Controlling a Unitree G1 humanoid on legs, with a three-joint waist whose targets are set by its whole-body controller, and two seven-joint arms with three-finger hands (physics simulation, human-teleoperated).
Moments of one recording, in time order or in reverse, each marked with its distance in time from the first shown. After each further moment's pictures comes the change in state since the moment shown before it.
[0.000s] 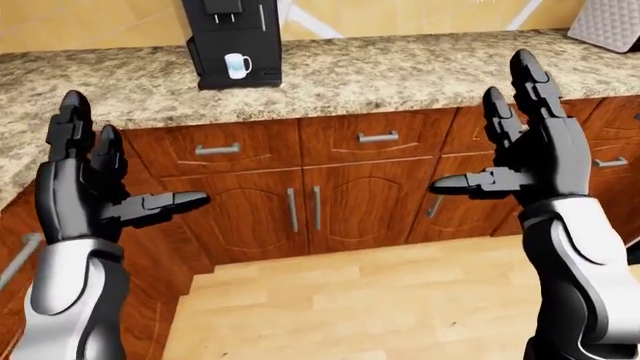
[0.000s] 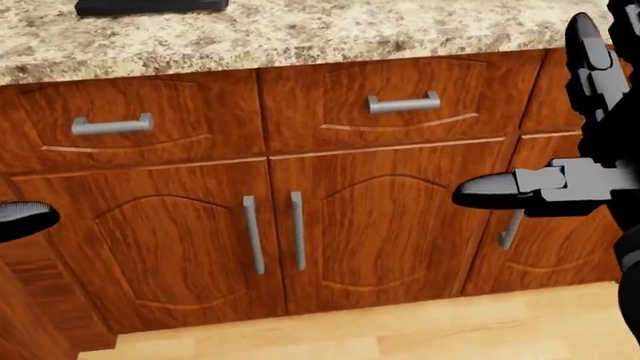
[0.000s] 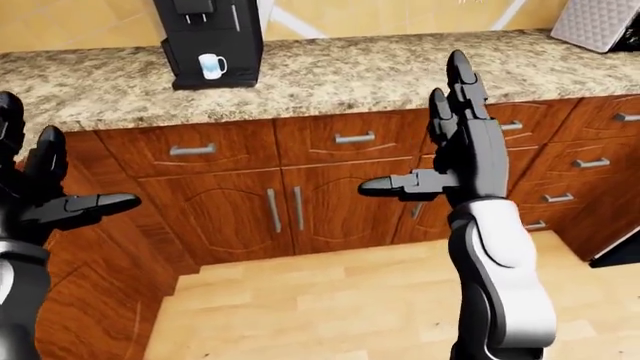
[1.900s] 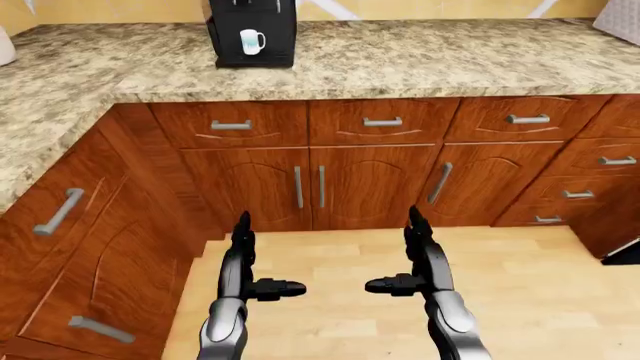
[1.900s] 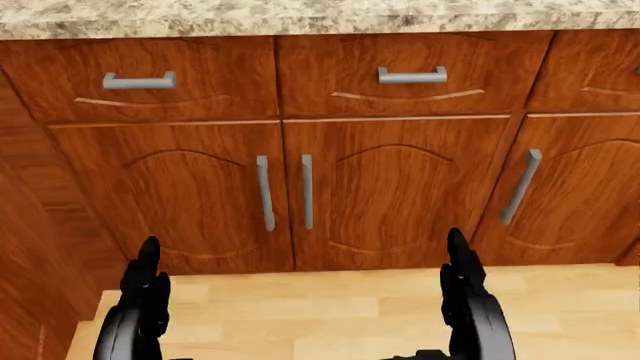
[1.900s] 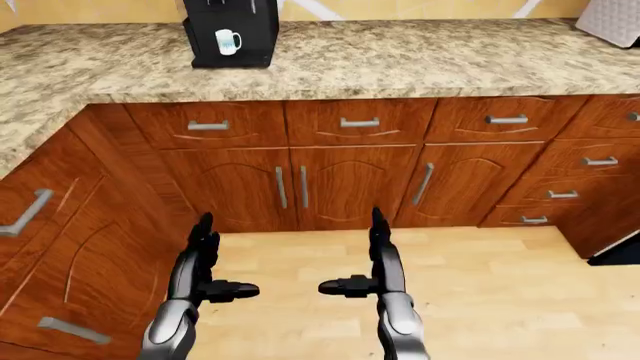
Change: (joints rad) left arm 0.264 -0.283 -0.410 0.730 0.277 -0.612 -0.110; right arm 0.399 0.267 0.261 0.718 -0.256 -0.636 0.015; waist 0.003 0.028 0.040
